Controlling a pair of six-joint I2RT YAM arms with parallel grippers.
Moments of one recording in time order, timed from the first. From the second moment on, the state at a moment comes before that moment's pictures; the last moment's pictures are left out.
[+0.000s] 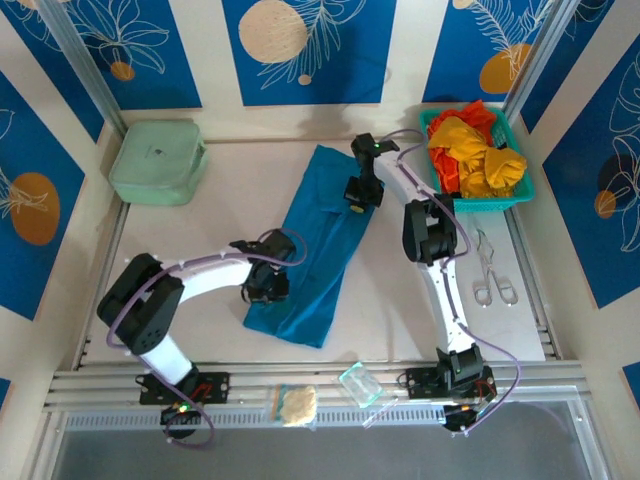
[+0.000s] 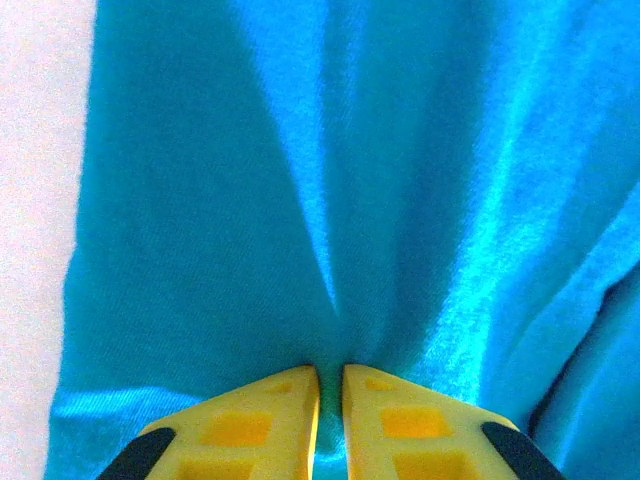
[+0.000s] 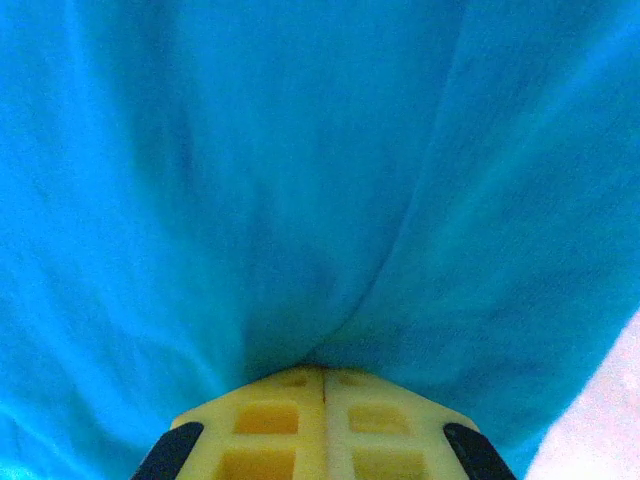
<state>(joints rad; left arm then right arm) -0.73 1.62 0.88 -0.64 0.07 -0.77 0.31 2.57 2.36 -1.22 -0.15 0.62</state>
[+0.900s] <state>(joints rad) -0.82 1.65 1.21 -0.76 -0.07 -0.76 0.31 2.58 2.55 -1.16 -0.29 0.31</state>
